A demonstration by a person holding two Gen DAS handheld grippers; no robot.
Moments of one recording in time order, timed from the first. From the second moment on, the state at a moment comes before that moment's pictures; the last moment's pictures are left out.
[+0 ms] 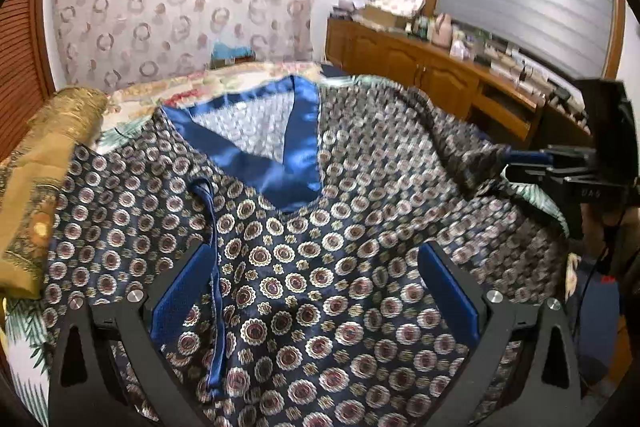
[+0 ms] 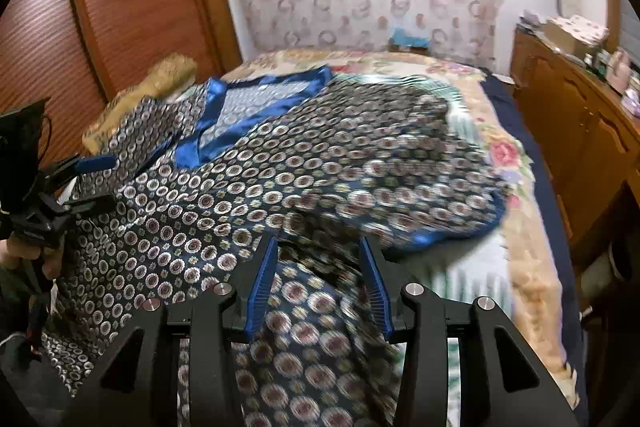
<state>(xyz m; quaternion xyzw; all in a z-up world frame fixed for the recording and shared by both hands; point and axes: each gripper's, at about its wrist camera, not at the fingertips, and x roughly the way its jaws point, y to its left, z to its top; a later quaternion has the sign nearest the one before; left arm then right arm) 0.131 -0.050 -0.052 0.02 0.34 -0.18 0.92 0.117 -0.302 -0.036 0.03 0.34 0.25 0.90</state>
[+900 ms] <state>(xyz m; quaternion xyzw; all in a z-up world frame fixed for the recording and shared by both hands) 0.098 -0.067 -0.045 0.05 0.32 -0.18 0.93 0.165 -0.382 -0.071 0.30 0.40 0.21 0.84</state>
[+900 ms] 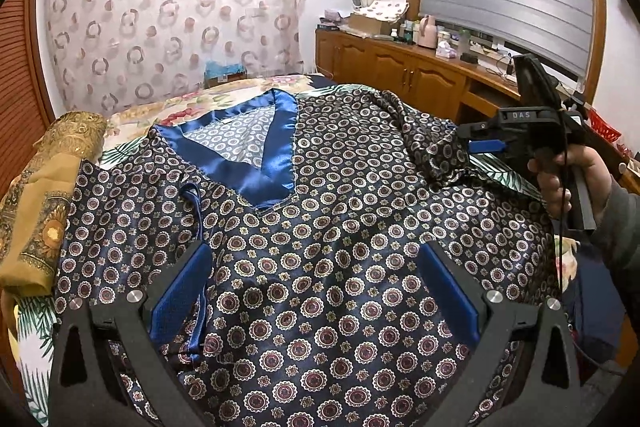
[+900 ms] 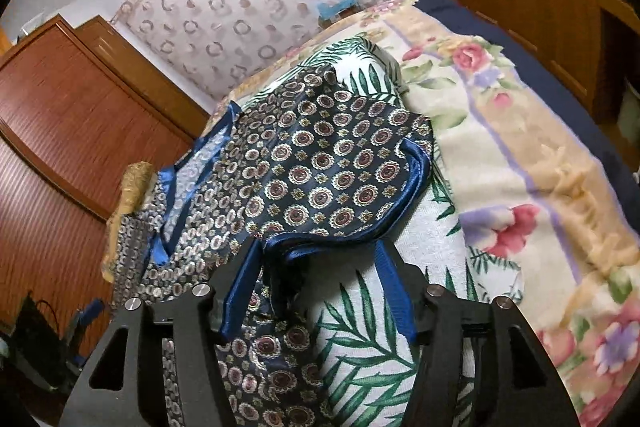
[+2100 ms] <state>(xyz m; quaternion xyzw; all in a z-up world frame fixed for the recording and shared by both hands) 0.096 -0.037 -0.058 0.02 0.33 -0.16 0.93 0.224 -0.197 0.036 0.10 0.35 0.29 0.88</state>
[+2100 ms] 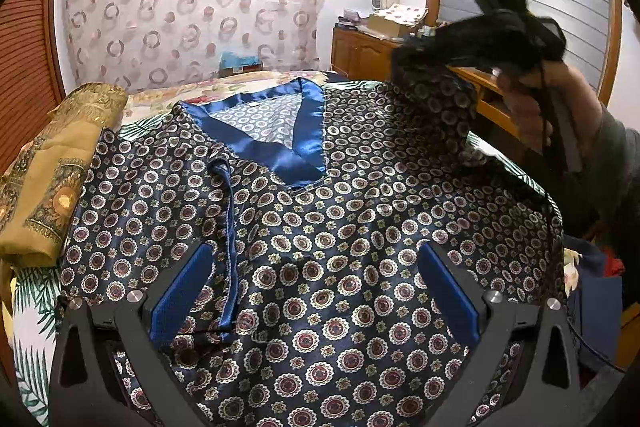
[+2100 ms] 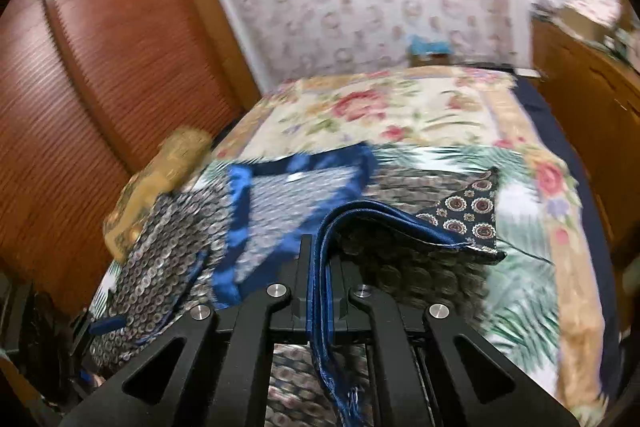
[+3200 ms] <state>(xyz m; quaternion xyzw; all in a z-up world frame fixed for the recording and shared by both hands) 0.207 0.099 -0.044 0.01 0.36 -0.06 0.93 0.294 -0.218 -0.040 -0.02 0.41 0.16 0.90</state>
